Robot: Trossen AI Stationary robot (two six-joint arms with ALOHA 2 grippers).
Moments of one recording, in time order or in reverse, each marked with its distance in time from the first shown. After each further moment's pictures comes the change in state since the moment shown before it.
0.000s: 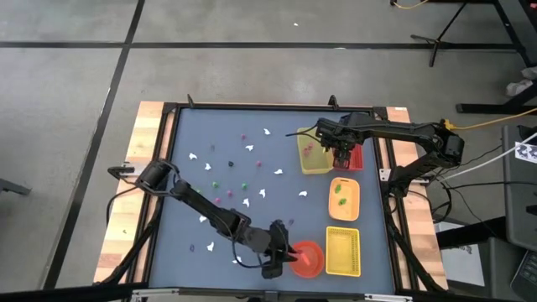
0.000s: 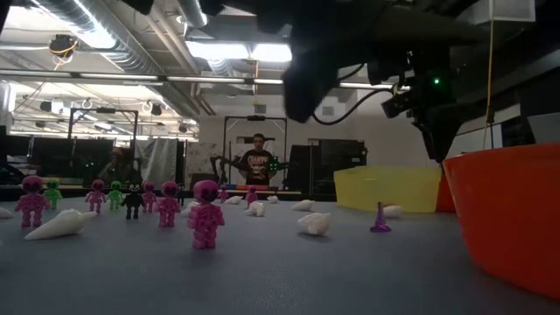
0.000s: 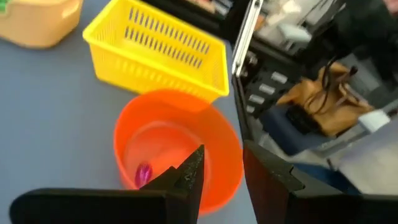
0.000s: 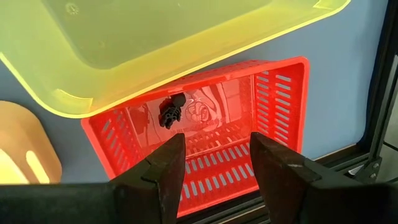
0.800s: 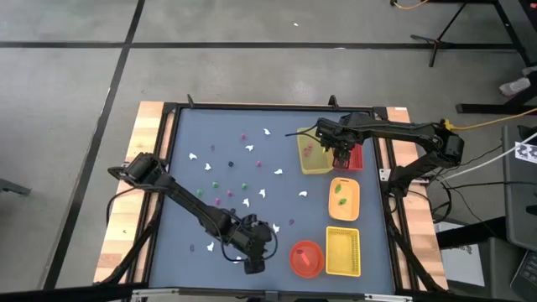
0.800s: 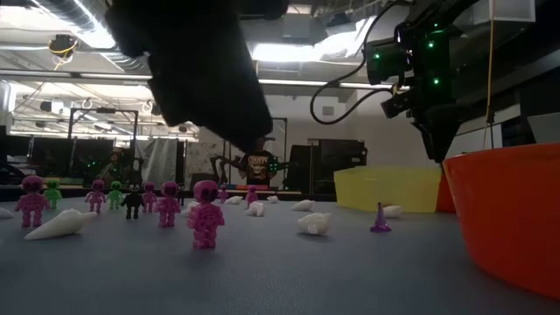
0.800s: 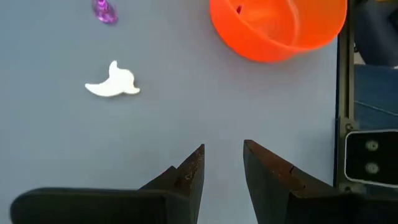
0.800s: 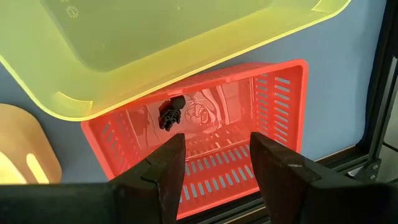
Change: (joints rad) left arm -0.048 -0.127 0.000 -0.646 -0.008 -0.138; right arm 0.000 0.000 0.000 0.006 0.001 0.000
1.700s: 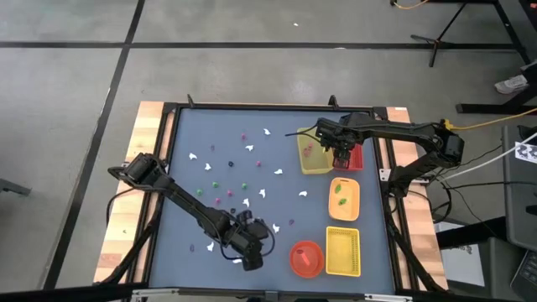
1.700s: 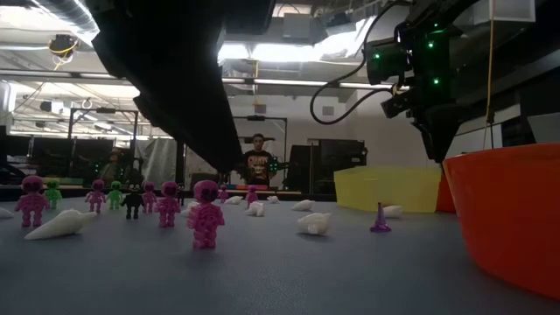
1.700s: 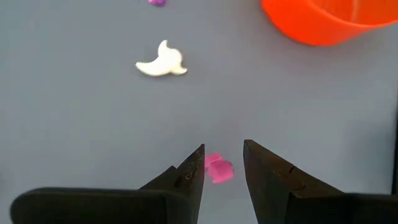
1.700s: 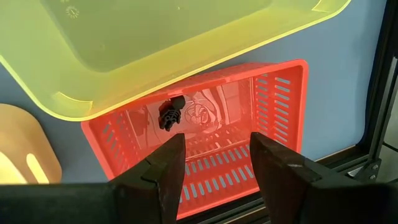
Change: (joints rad) left arm -0.008 0.000 0.000 -0.113 -0.097 -0.041; right arm 0.000 0.000 0.000 0.000 0.000 0.000
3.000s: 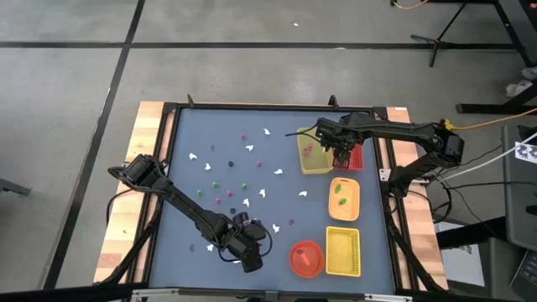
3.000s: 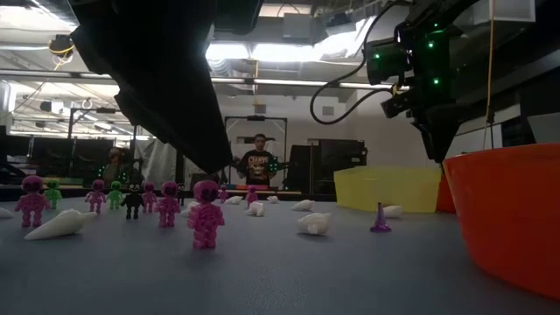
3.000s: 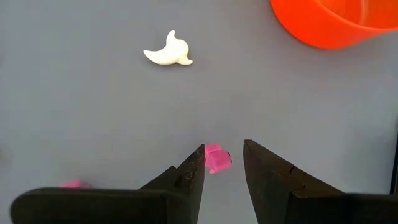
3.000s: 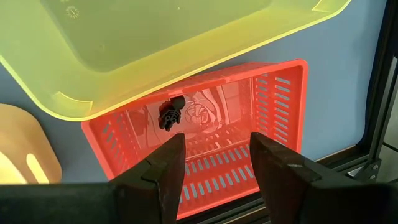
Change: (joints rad) left arm -0.031 0.002 0.000 -0.011 -0.053 -0.083; right arm 0.000 0.000 0.000 0.000 0.000 0.000
